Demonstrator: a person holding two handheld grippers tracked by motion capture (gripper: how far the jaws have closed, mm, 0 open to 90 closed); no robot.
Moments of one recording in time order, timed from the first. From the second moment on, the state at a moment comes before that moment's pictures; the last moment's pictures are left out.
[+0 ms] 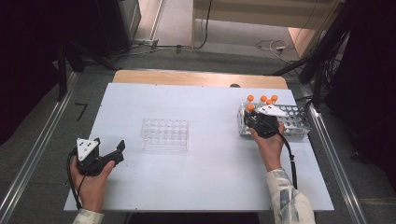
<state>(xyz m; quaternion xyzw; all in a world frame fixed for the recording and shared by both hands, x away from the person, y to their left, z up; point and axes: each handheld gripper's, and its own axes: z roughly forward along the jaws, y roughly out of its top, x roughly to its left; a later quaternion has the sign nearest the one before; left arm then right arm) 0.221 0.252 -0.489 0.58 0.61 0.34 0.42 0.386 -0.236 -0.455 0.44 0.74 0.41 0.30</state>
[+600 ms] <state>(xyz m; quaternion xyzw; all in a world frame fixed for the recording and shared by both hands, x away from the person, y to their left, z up) 0.220 0.249 -0.488 0.58 0.60 0.34 0.42 0.367 -0.241 -0.415 0.43 0.71 0.46 0.32</state>
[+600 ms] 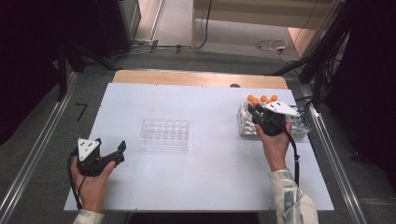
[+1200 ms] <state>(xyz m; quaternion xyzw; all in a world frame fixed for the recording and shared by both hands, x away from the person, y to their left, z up) 0.217 0.227 -0.476 0.61 0.58 0.30 0.45 0.338 -0.223 -0.408 0.38 0.74 0.48 0.27</state>
